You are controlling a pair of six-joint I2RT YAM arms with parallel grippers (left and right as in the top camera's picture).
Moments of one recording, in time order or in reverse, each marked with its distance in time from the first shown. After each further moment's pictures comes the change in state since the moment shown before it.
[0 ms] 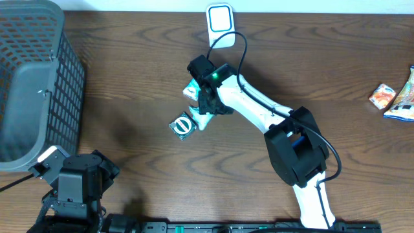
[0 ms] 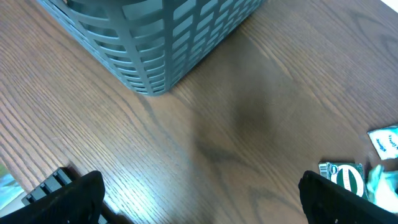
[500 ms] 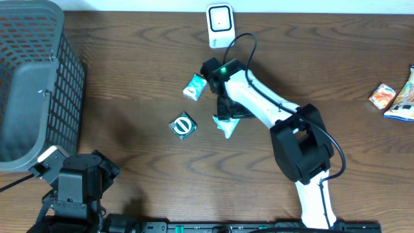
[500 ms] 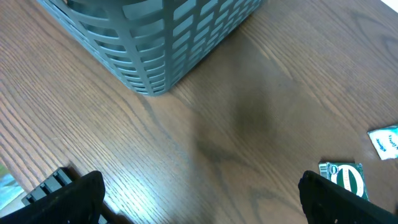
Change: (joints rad) left arm 0.000 0.000 0.000 0.000 0.000 0.000; right arm -0.060 -0.003 0.006 -0.268 0.135 -0.009
